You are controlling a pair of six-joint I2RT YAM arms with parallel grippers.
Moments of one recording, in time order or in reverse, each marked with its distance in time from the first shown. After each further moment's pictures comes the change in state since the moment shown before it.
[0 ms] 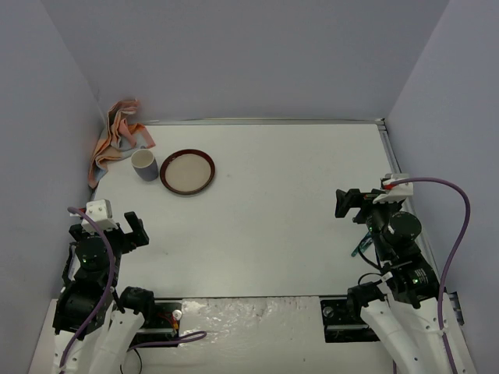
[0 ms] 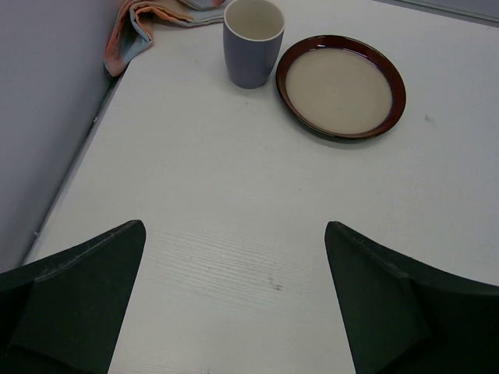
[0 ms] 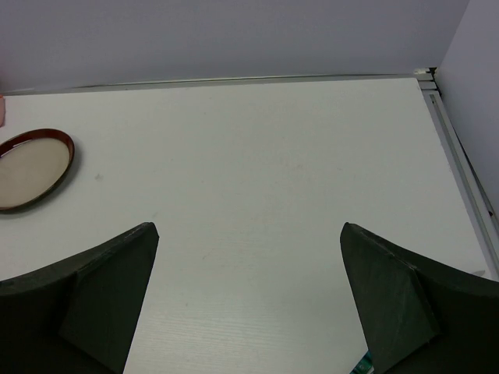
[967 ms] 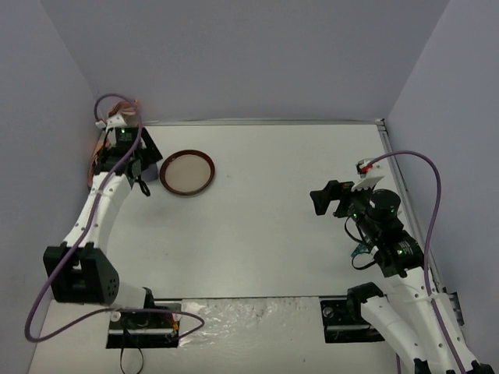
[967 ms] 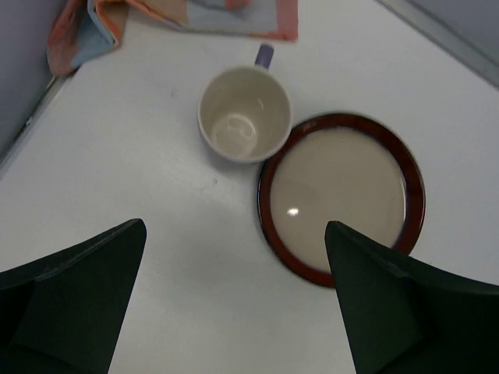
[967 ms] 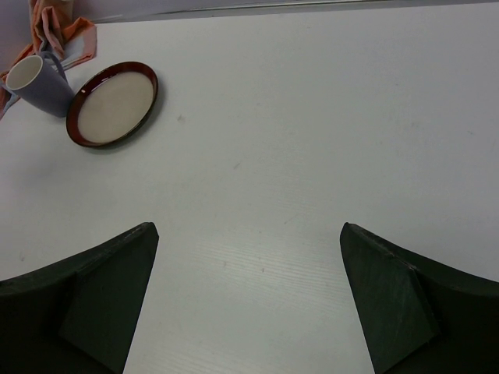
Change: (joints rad) left arm 0.138 1.102 0.510 0.230 0.010 -0.273; right arm 0.000 0.201 0.013 0.036 -0.267 0.125
